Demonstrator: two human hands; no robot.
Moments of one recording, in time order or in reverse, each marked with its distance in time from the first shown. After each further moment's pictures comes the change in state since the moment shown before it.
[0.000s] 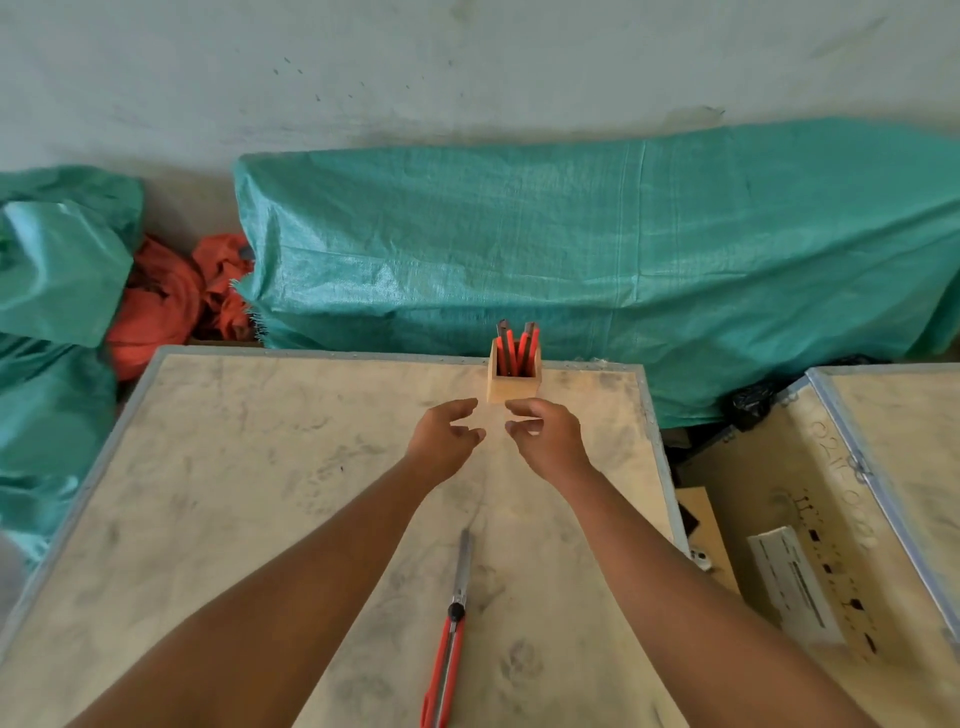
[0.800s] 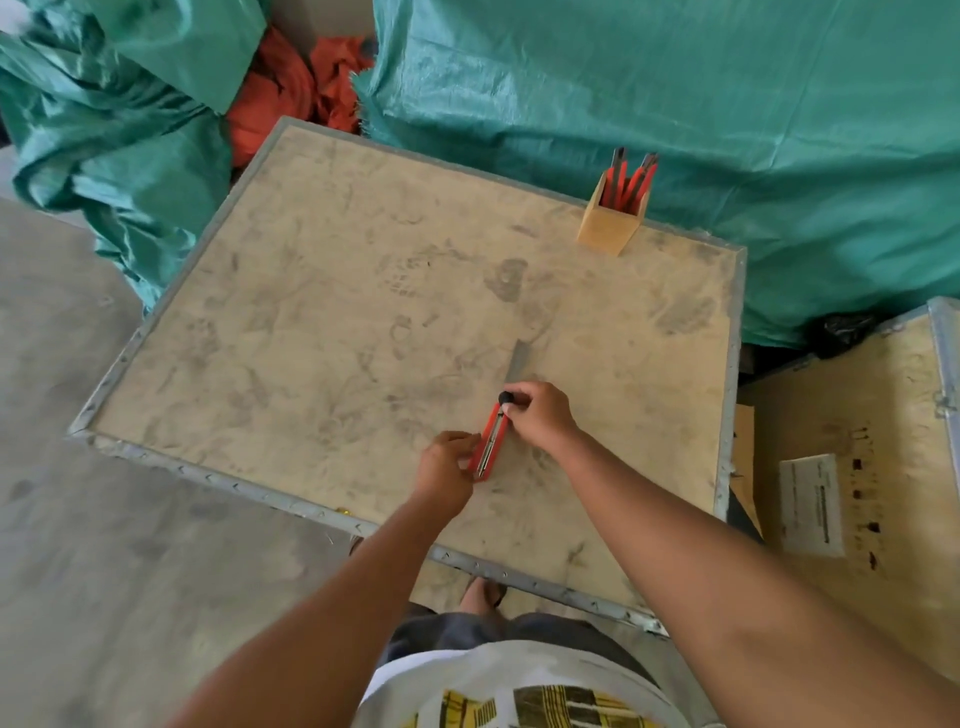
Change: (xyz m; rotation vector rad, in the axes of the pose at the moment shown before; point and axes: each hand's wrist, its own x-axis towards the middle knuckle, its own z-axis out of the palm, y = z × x) left_hand -0.235 -0.208 0.080 0.029 0.142 -0.176; right_hand -0.172 0.076 0.107 -0.223 -0.397 0.100
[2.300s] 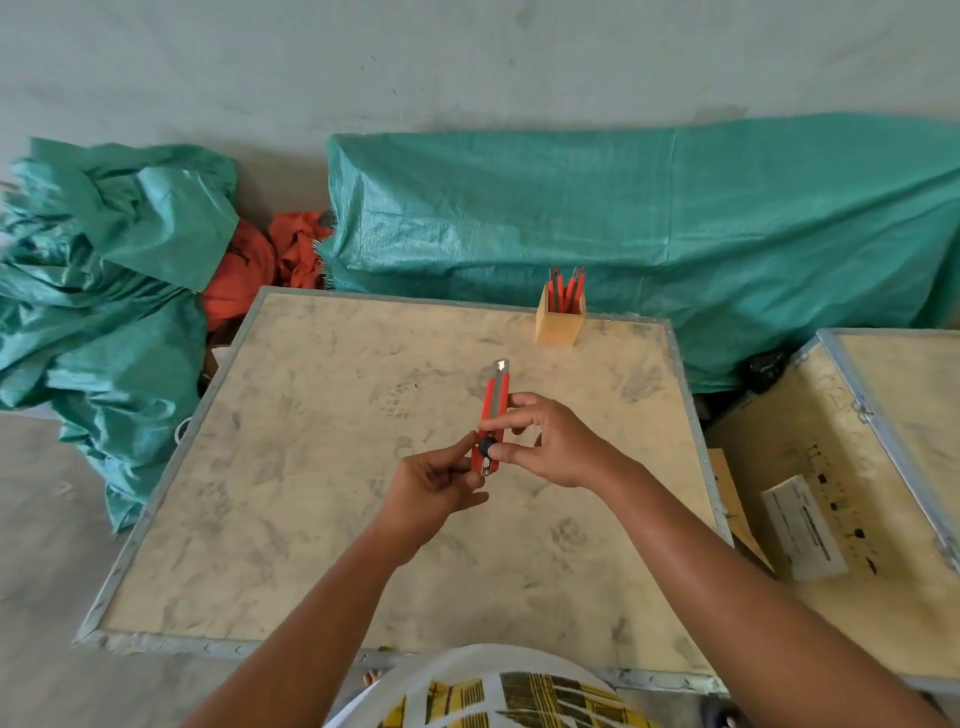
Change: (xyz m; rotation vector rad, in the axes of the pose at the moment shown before) left_hand -0.012 0.092 -0.147 -0.661 -0.327 0.255; right_hand -0.083 -0.132 -0.093 0.043 0.024 -0.418
